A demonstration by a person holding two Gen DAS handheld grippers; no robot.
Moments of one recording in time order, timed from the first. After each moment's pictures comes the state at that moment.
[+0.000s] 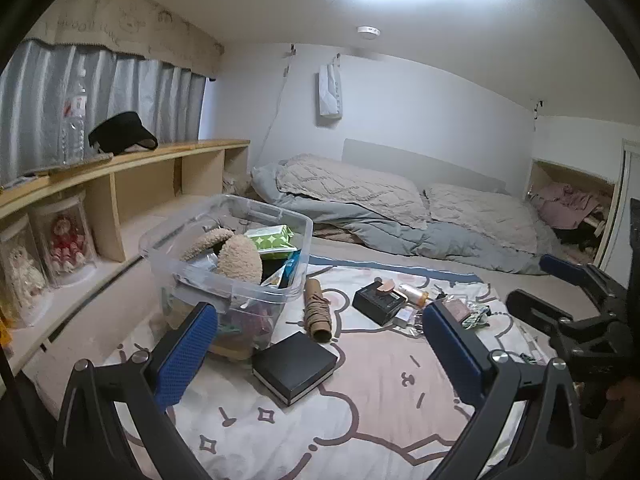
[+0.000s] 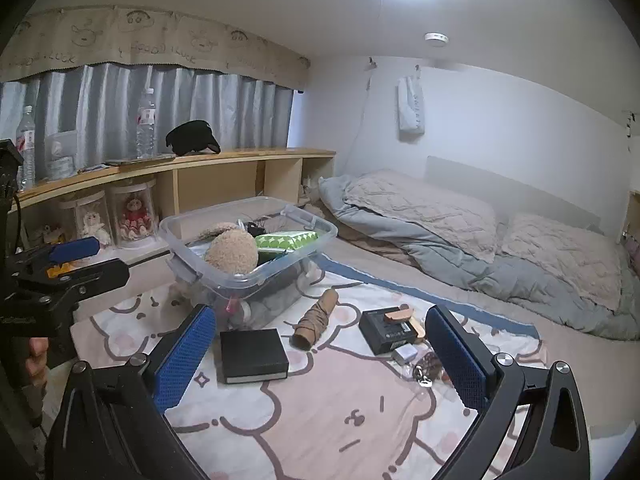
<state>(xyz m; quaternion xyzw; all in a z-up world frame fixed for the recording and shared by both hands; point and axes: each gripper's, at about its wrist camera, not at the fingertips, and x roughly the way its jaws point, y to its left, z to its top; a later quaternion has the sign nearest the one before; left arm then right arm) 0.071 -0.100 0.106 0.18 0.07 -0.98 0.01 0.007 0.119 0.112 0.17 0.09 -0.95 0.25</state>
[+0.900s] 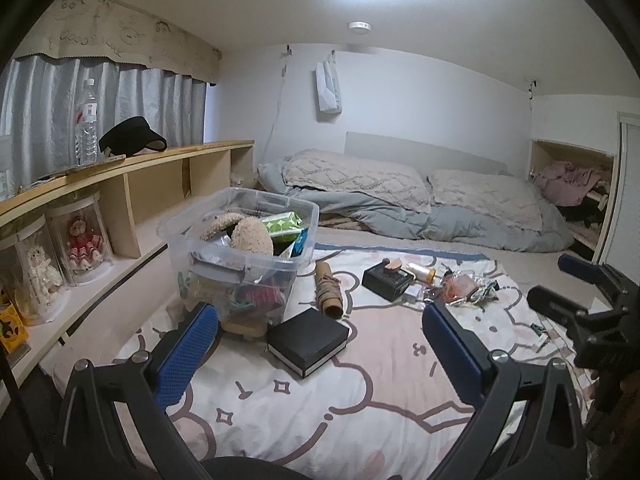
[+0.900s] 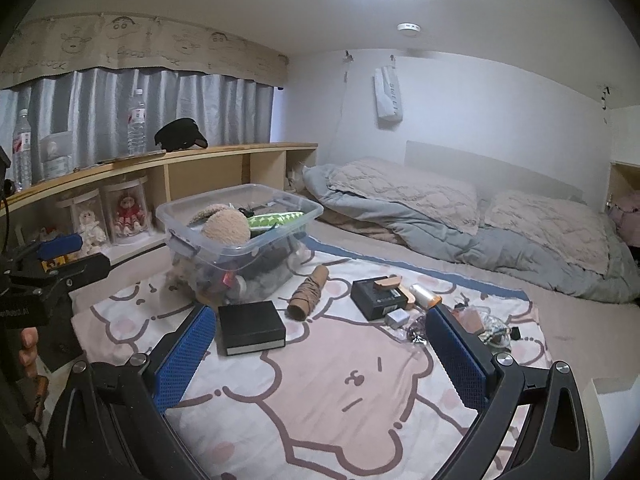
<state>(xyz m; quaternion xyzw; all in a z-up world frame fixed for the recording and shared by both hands) 0.110 -0.089 0.078 0.19 0.04 -0.98 0.02 0.047 0.147 0.076 0.18 0.07 -0.96 0.22</state>
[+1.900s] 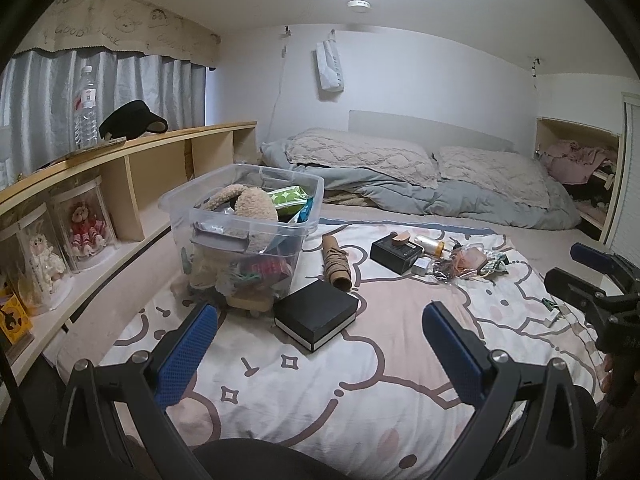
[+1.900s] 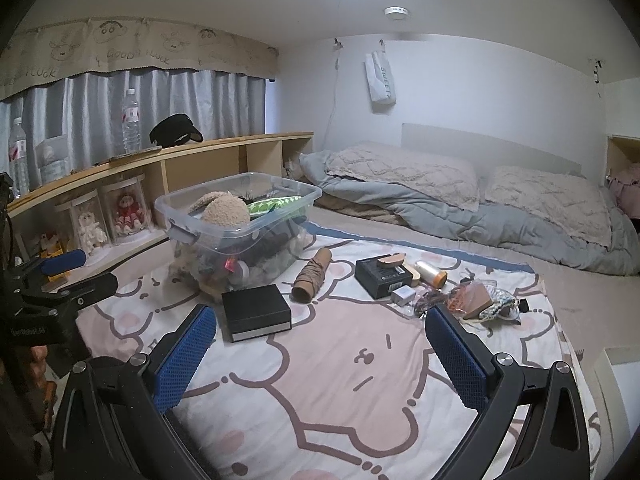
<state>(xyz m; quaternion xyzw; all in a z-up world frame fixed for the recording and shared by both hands) 0.107 -0.089 0.052 0.22 0.02 -0.97 0.03 0.050 0.155 0.055 0.20 0.04 -0.95 0.22</state>
